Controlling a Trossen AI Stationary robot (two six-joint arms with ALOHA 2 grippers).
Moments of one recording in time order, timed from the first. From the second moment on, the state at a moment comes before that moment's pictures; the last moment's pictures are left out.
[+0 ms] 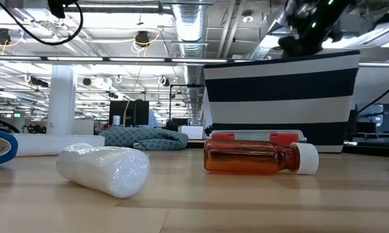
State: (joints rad) left arm -0.27 0.30 0.41 0.30 -0.71 0.20; right arm -0.48 1.02 0.94 -0.64 0.76 0.10
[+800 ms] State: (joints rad) left arm -0.27 0.30 0.41 0.18 -0.69 0.18; right arm -0.74 1.35 1.19 -0.75 0.36 0.00
